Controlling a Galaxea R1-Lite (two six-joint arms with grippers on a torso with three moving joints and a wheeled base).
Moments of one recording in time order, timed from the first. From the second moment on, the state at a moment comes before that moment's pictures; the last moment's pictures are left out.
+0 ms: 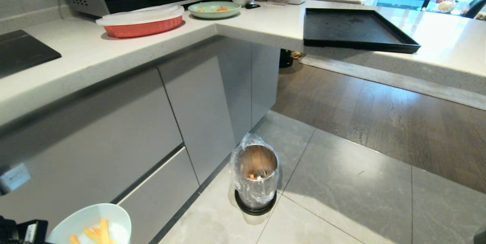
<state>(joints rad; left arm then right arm) -0.05 1.11 -0.79 0.81 -0.04 -0.32 0.00 0.00 0.00 0.00 0.00 0.02</state>
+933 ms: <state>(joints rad) -0.05 1.12 -0.79 0.79 -0.04 -0.32 0.00 0.00 0.00 0.00 0.00 0.03</state>
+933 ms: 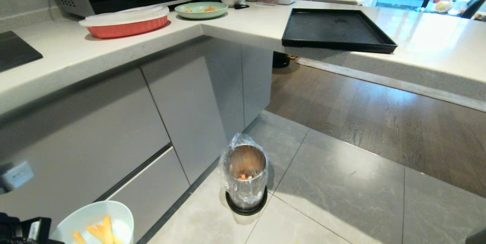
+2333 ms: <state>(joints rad) -0.05 1.13 -0.79 0.79 -0.04 -0.32 0.00 0.00 0.00 0.00 0.00 0.02</state>
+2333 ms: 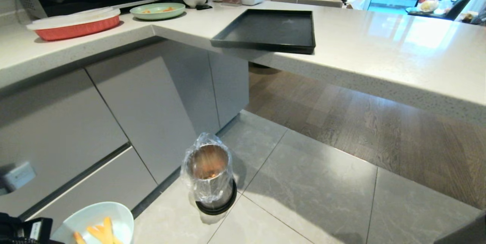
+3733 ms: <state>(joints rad) -0.05 1.13 -0.79 0.79 -0.04 -0.32 0.00 0.00 0.00 0.00 0.00 0.02</state>
